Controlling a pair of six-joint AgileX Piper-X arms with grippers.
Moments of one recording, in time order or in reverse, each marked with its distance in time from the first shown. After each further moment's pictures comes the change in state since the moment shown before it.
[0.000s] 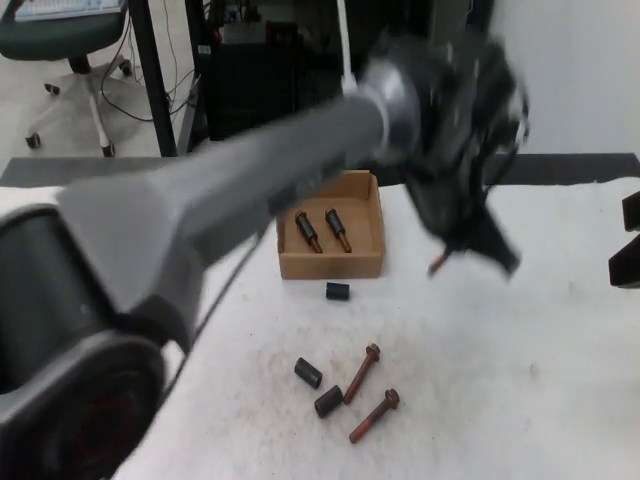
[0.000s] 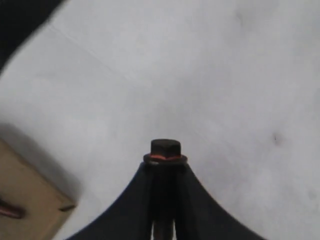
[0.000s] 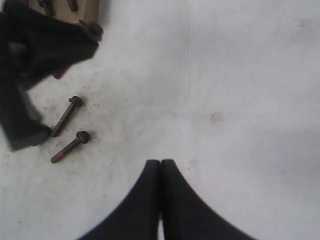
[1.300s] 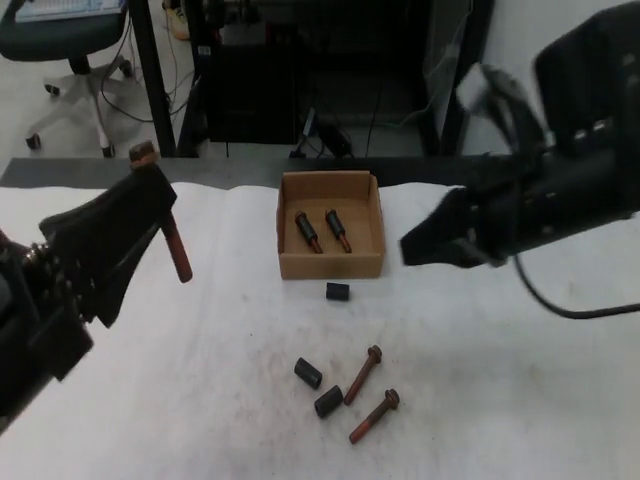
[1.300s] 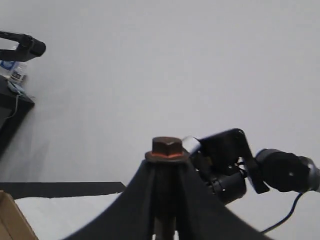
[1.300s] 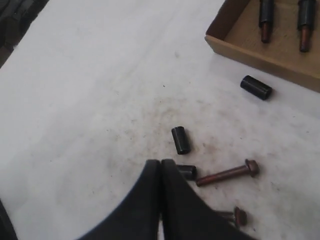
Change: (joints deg) left arm 31.5 -86.9 105.2 -89.3 30.3 -45.1; right arm 27.2 13.8 0.0 -27.5 -11.9 4.2
